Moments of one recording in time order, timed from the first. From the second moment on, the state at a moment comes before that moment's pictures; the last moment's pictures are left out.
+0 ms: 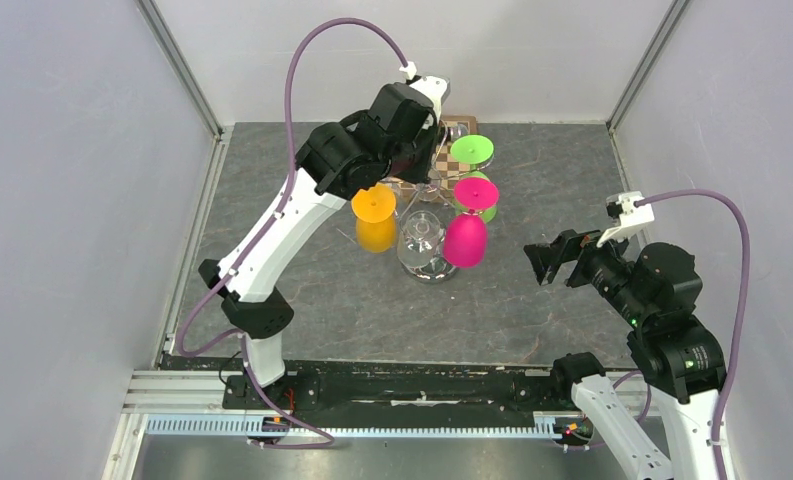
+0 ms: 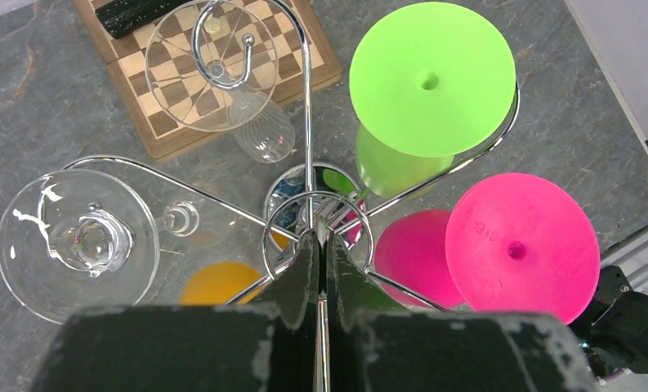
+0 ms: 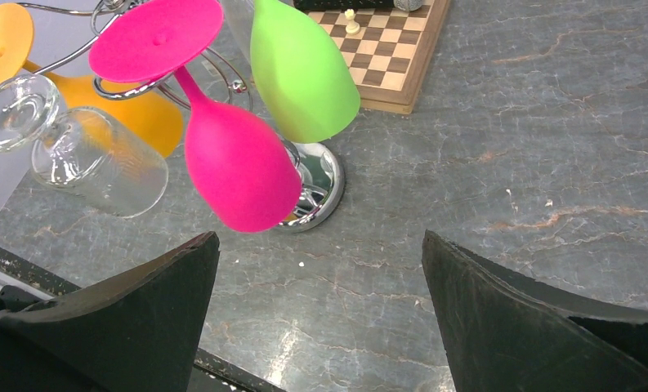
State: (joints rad) left arm -0.89 1.86 2.44 -1.20 -0.26 -0.30; right arm 0.22 0.54 1.08 -0.79 -0.18 0.21
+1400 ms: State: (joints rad) left arm -0.89 1.80 2.19 -0.87 -0.23 -0.30; right arm 0.22 0.51 1.05 -0.80 -0.17 0.21
